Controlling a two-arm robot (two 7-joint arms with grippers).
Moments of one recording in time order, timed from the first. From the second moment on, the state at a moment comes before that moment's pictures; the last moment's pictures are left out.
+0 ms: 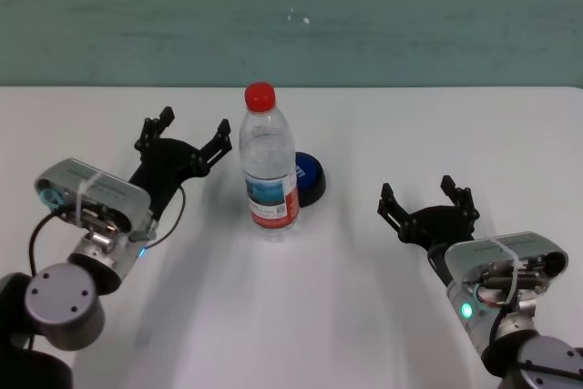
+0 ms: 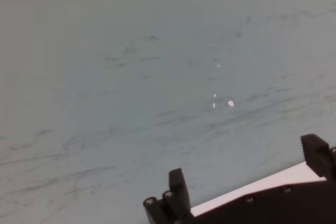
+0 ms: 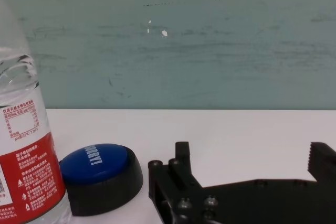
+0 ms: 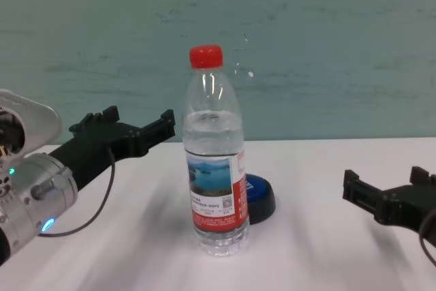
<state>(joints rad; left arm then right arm) -0.24 0.17 0.18 -1.26 0.00 -0.28 -0.21 -0.06 0.16 -0.26 -1.64 0.19 -0.04 -0.06</state>
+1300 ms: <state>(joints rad) -0.15 0.21 0.04 -1.41 -0.13 -0.14 -0.20 -0.06 0.16 -0.26 -1.64 0.19 -0.04 -0.06</state>
